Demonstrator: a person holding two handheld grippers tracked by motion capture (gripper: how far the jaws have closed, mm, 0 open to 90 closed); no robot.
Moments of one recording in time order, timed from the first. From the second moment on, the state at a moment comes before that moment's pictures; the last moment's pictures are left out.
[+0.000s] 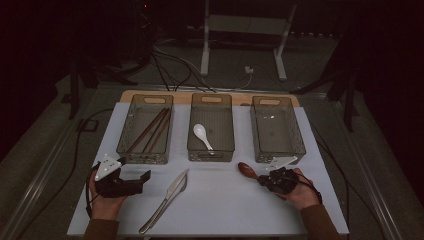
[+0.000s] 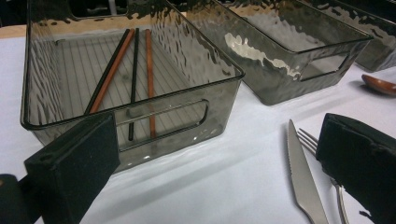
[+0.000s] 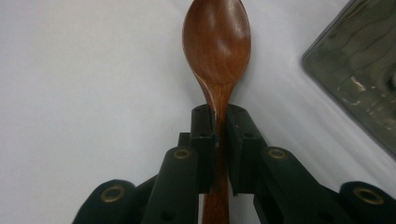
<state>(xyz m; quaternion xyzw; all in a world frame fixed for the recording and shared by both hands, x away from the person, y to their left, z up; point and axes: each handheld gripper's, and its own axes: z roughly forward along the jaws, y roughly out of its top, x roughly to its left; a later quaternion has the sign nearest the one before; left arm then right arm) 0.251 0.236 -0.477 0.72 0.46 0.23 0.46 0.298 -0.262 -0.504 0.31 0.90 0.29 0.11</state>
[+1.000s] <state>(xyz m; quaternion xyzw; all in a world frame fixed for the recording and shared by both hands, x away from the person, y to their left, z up) 0.251 0.236 -0.477 0.72 0.47 0.23 0.46 0.303 -0.255 -0.459 0.33 0.86 0.36 0.16</state>
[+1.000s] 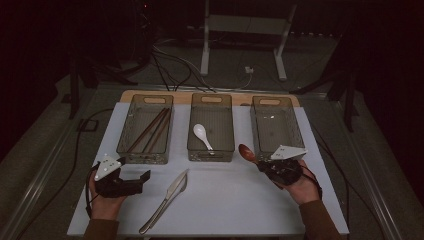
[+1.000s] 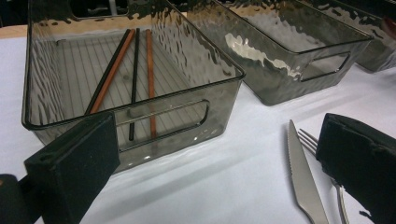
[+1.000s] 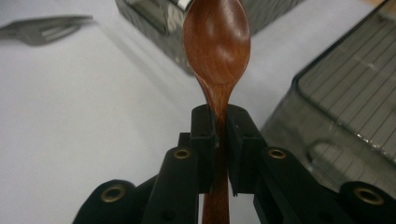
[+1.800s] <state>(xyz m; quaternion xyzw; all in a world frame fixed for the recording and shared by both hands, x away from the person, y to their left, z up) 0.251 0.237 -0.477 0.72 0.46 0.23 0.46 0.337 -0.216 -0.432 0.35 0.83 0.39 0.18</state>
